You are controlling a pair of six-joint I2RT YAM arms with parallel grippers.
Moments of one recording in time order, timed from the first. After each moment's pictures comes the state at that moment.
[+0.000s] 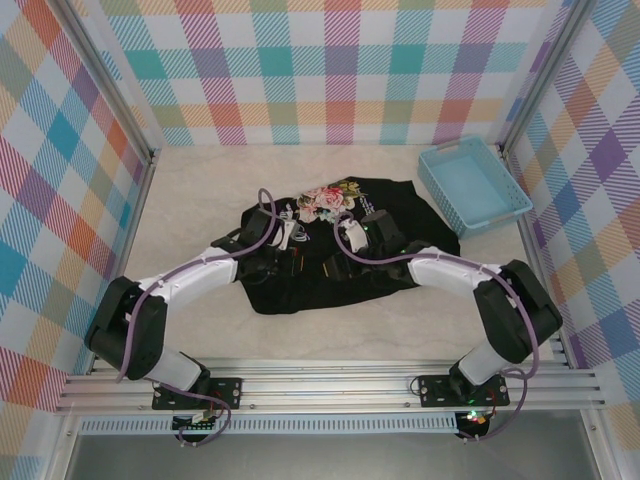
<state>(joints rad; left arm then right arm) -0.52 1.48 0.90 -0.37 0.28 -0.39 0.64 1.59 0.86 -0.06 -0.45 0.24</state>
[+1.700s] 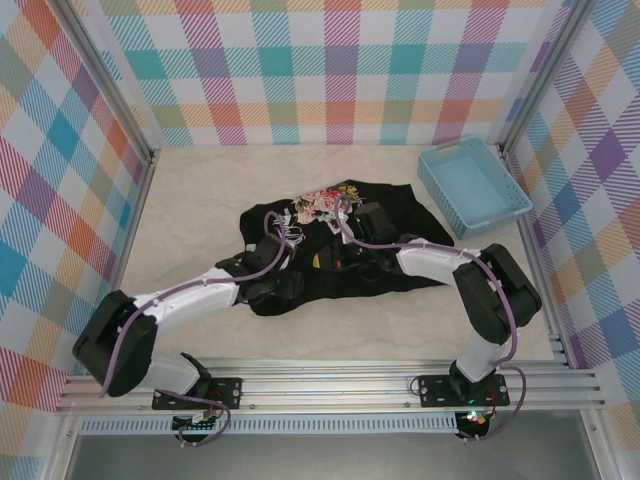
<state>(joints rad) -0.68 1.41 0.78 -0.38 -0.07 -0.36 0.62 1.70 0.94 0.03 -0.76 0.61</state>
